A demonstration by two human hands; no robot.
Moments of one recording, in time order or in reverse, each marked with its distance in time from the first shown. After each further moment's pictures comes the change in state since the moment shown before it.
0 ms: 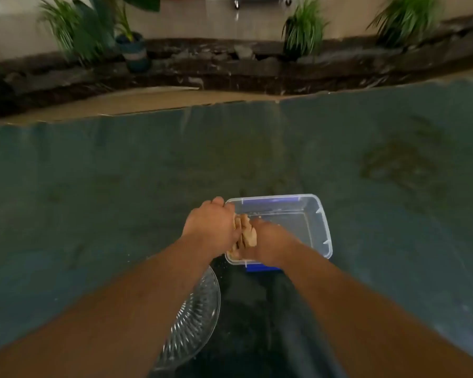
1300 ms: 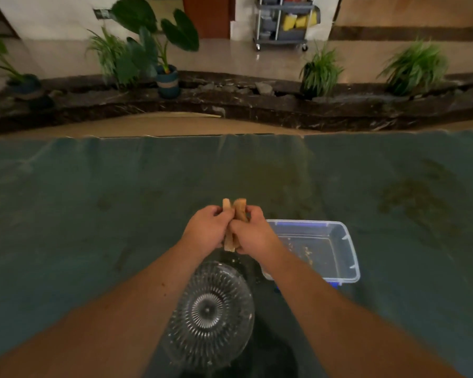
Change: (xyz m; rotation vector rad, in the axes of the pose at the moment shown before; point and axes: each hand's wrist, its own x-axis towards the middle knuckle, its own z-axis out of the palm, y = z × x) left_hand -0.059 -0.096 -0.055 -1.123 0.128 -0.466; right_hand -0.002 -0.162 -0.012 0.868 0.198 0.179
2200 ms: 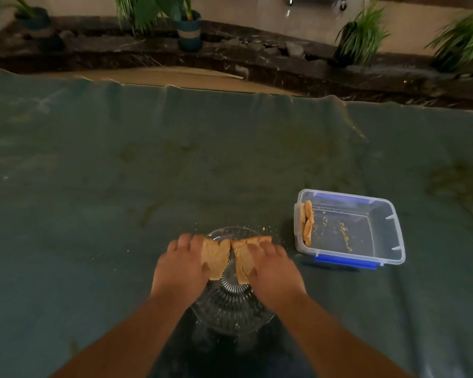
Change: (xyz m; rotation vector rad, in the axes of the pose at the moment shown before) left_hand -0.057 -0.217 -0.042 0.899 0.059 0.204; right_hand -0.026 0.152 0.070 -1.087 -0.103 -0.353
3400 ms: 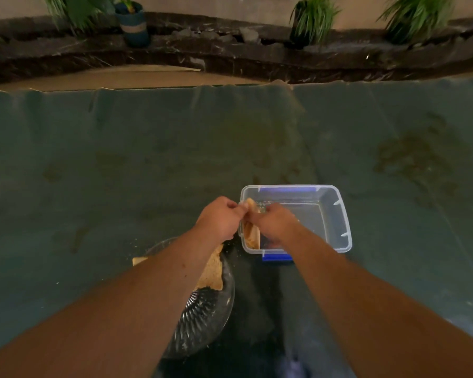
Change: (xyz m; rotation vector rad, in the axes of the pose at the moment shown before) left_hand 0.141 0.212 -0.021 -0.776 -0.308 -0.274; right_hand 0.063 0.127 -0.103 0.753 -0.099 0.665
